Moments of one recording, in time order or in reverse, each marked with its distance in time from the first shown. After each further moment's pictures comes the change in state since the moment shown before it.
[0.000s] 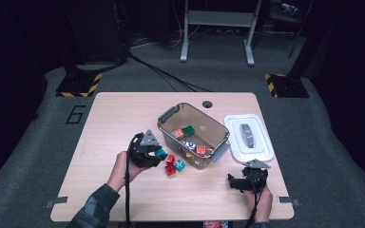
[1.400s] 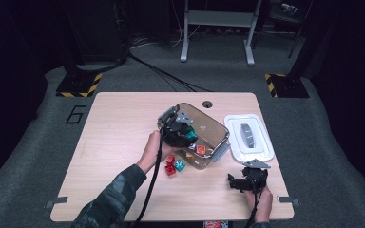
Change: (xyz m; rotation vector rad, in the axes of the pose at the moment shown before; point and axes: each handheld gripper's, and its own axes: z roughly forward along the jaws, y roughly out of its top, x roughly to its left) left arm -0.021 0.092 0.055 -0.015 -0.083 0.015; right arm 0.000 0.000 0.000 0.000 0.000 -0.001
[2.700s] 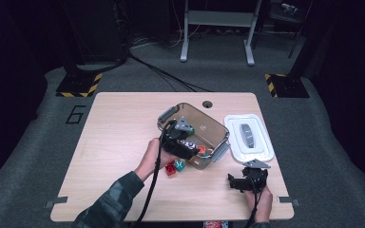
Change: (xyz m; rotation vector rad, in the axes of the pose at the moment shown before) left arm -0.013 -0.017 -0.015 0.003 -0.028 -0.008; right arm 0.000 0.000 0.000 0.000 0.000 0.000
